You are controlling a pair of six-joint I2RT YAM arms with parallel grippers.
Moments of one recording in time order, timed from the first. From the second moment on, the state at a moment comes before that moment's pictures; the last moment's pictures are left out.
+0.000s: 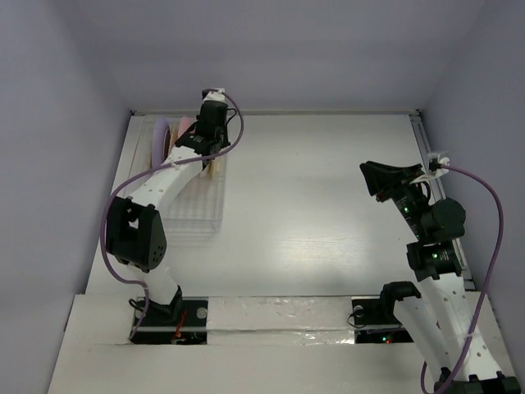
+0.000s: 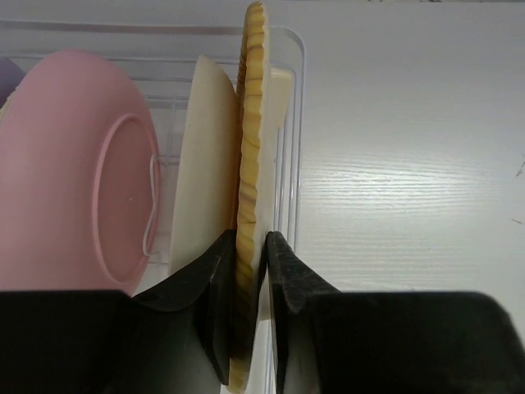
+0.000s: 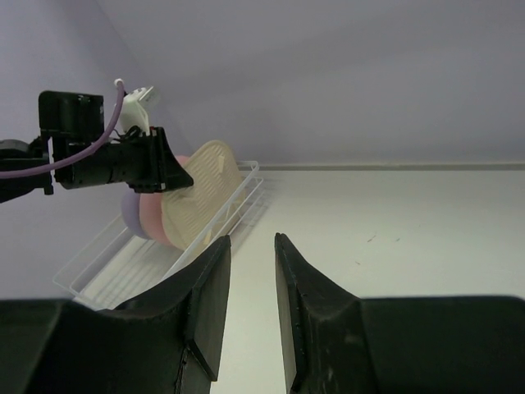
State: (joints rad) left arm -0.39 1.69 1.46 -0.35 -0.37 -0.22; right arm 0.11 0.57 0.61 0.23 -0.33 0.50
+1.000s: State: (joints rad) left arm -0.42 1.56 1.48 -0.34 -0.40 -0.23; right arm 0.11 0.62 0.61 0.24 -0.35 0.50
